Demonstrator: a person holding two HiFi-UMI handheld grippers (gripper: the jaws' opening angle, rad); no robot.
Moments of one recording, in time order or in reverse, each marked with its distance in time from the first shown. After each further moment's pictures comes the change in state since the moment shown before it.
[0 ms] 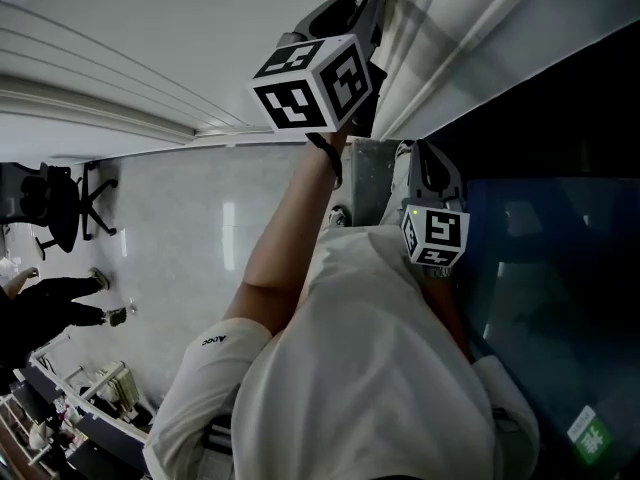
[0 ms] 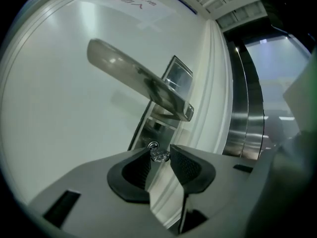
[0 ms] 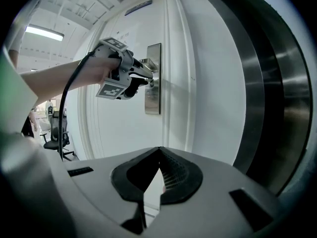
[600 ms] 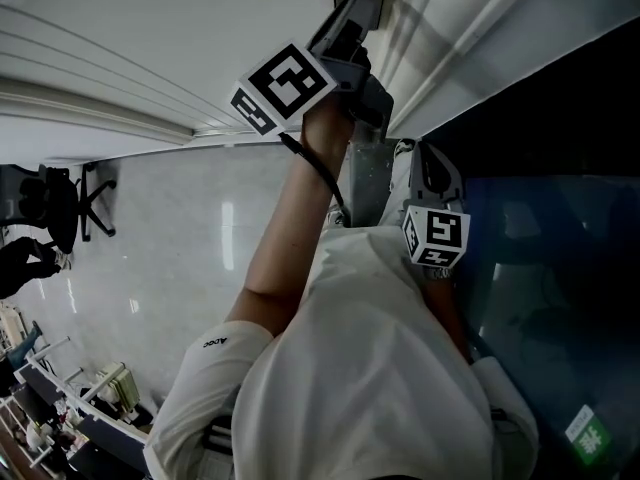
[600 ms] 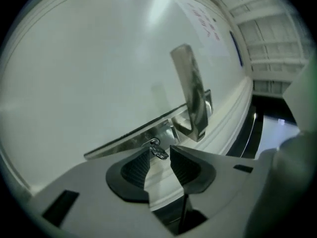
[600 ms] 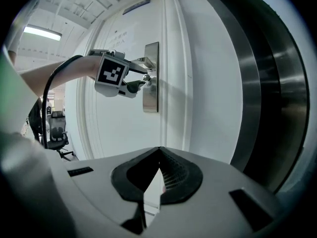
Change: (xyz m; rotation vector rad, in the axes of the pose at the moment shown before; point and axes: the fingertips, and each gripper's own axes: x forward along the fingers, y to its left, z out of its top) left arm -0.005 0.005 0.001 -0.630 -0.139 -0.159; right arm -0.001 -0.009 -0.004 0.008 0.018 -0.012
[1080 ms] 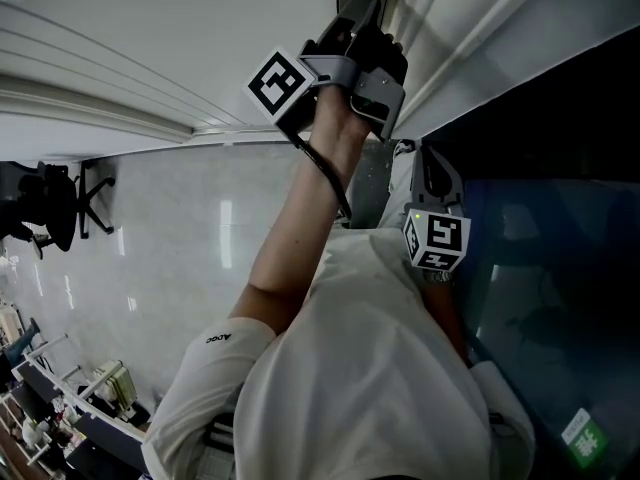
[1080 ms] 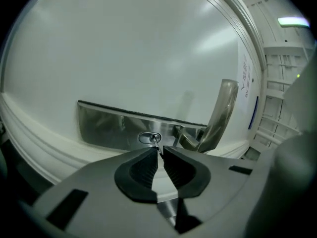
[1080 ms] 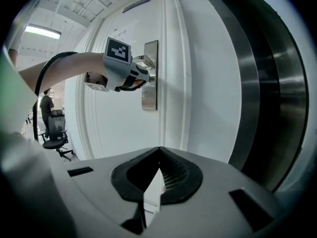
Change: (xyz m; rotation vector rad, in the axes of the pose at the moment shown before) left arm 0.009 0.001 -0.006 -0.639 -0.134 -0.212; right arm -0.001 -0.004 -0.006 -0.002 0.018 -0.008
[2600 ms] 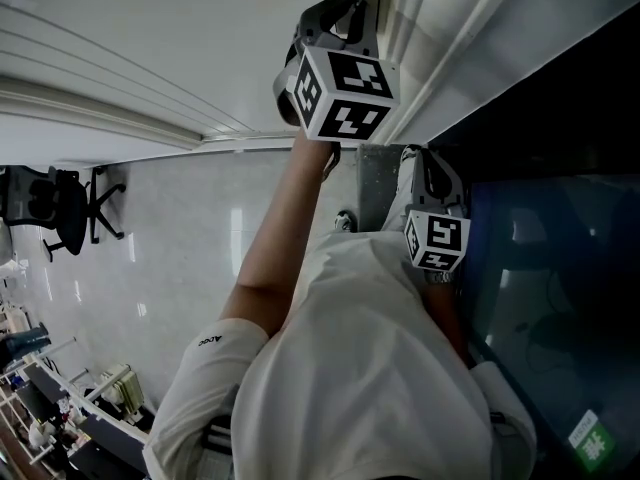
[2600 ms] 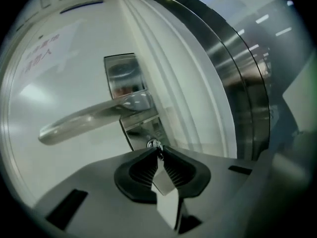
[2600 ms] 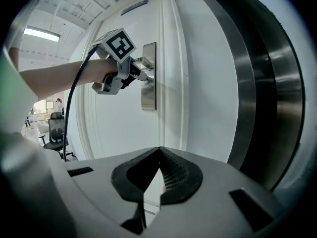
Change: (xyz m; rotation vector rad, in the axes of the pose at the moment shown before) left arm 0.002 0.012 -0.015 2.028 0.504 0.562; right arm -0.008 -0.003 -0.009 0.022 -0.013 0.000
